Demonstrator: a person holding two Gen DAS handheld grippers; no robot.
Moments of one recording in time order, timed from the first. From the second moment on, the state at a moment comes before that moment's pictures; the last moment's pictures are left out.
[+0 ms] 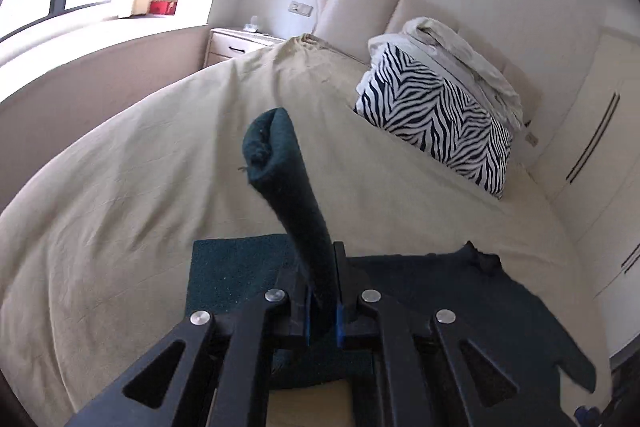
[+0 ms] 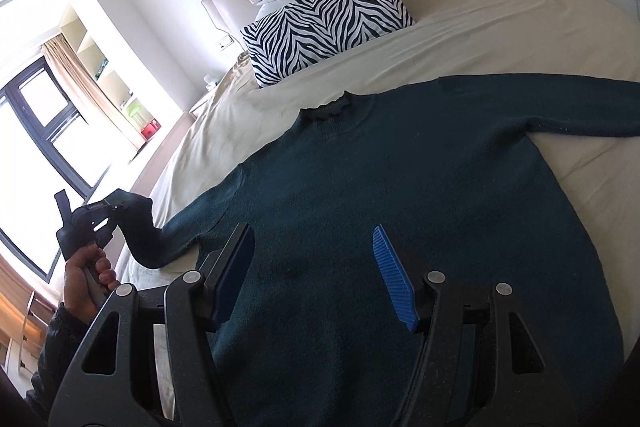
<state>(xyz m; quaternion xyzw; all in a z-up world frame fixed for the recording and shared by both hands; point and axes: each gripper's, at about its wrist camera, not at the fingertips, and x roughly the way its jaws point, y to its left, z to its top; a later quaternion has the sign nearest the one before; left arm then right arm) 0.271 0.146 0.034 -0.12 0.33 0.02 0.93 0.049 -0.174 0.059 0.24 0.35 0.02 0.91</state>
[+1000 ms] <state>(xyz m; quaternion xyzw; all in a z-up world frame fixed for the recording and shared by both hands) 0.230 0.022 -0.061 0.01 0.34 -0.04 0.94 0.295 -0.079 -0.102 0.45 0.56 0.19 0.67</state>
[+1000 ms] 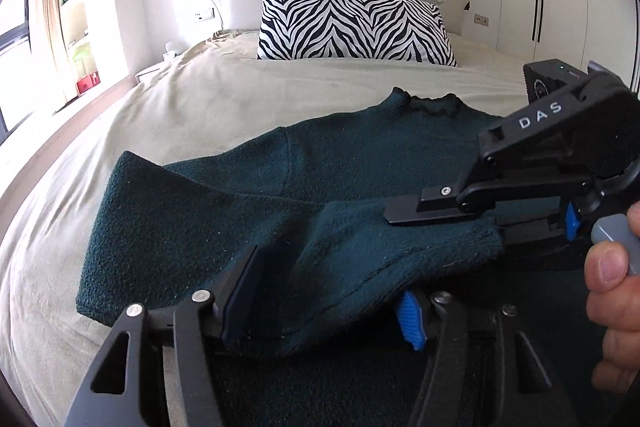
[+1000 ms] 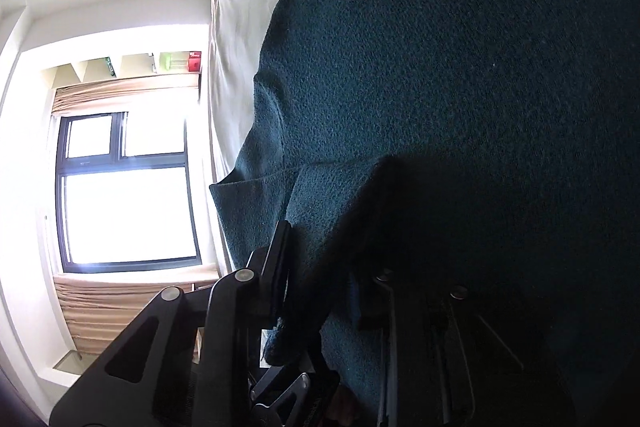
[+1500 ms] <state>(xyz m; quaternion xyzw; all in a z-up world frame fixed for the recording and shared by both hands) 0.189 0.091 -0.053 -0.19 0.34 -0.06 0.92 0.299 -0.214 -0.034 0.33 0.51 0.05 0.79</state>
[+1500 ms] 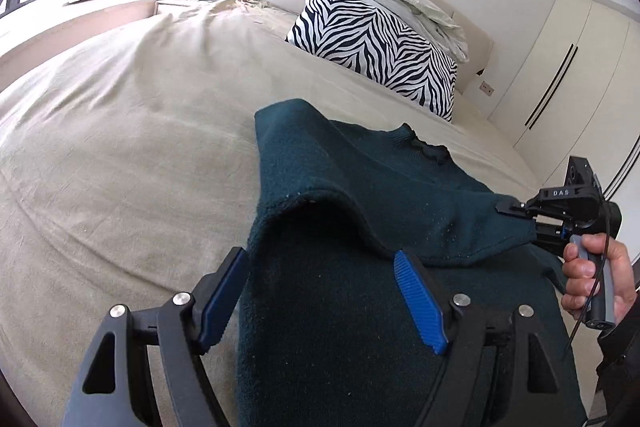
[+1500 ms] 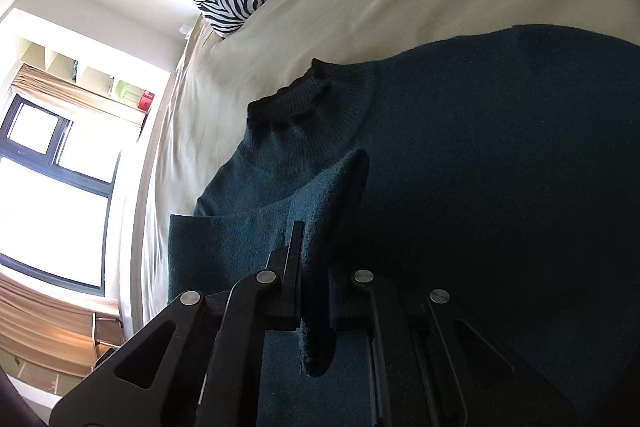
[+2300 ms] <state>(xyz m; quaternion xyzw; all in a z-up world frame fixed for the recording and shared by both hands) 0.332 0.131 -0.078 -0.25 0.43 -0.10 0.86 0.292 -0.269 -0.075 0.34 0.51 0.02 0.79</state>
